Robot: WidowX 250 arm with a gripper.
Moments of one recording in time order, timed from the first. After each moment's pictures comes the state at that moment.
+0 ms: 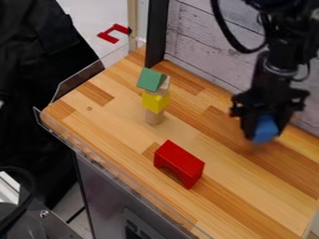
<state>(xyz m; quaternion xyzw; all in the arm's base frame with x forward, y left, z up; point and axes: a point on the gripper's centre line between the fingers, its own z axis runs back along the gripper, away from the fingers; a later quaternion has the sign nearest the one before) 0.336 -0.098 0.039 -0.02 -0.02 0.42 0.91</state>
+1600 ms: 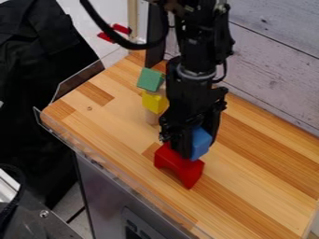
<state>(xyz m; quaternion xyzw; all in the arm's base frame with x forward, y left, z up) 0.248 -0.047 0.043 -0.04 0.04 0.63 0.77</state>
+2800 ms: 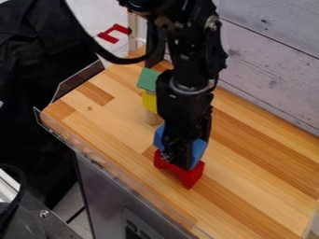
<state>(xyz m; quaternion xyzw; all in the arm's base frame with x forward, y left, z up) 0.239 -0.053 0.033 -0.05 0.03 0.72 0.69</state>
